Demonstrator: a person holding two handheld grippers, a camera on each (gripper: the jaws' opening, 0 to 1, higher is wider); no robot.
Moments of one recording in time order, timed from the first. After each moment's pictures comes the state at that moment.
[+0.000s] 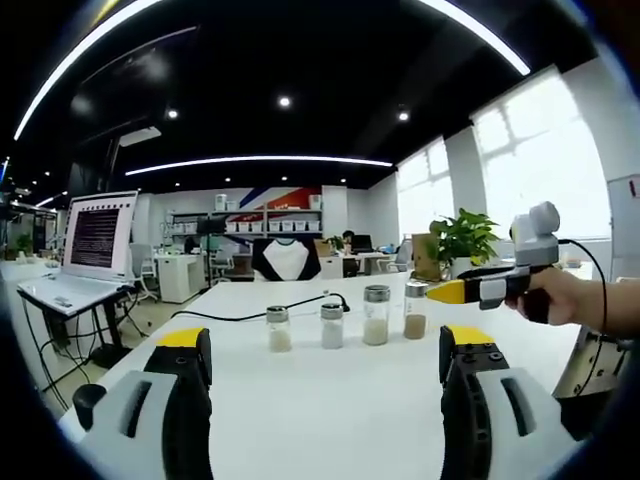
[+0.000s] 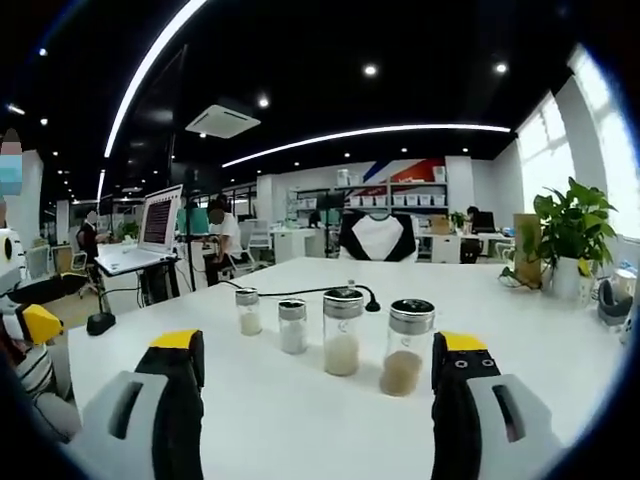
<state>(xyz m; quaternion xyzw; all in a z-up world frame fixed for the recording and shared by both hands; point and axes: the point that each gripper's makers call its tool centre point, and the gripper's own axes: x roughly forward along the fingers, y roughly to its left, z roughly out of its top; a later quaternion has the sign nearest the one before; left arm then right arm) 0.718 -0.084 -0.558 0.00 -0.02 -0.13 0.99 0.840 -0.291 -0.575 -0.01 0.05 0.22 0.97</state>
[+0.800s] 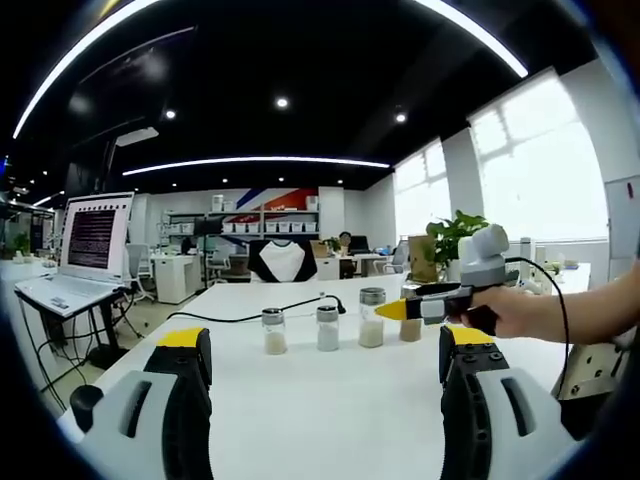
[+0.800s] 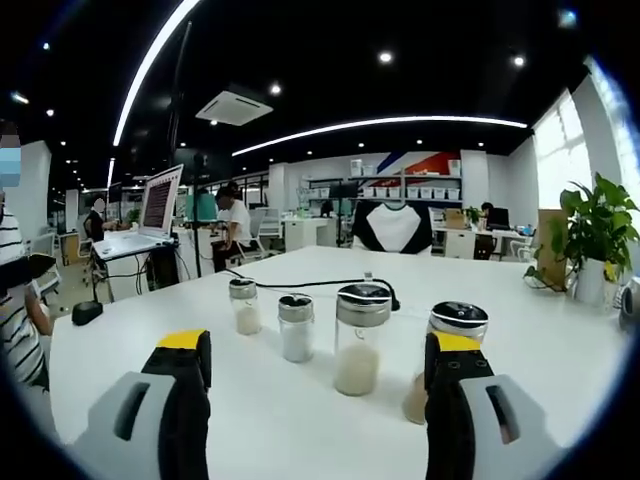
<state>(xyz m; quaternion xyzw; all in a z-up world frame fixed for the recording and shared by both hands) 0.718 -0.088 -0.555 0.00 -0.03 -0.14 0.99 0.908 -0.253 -0.606 -0.03 0.08 0.25 0.97</state>
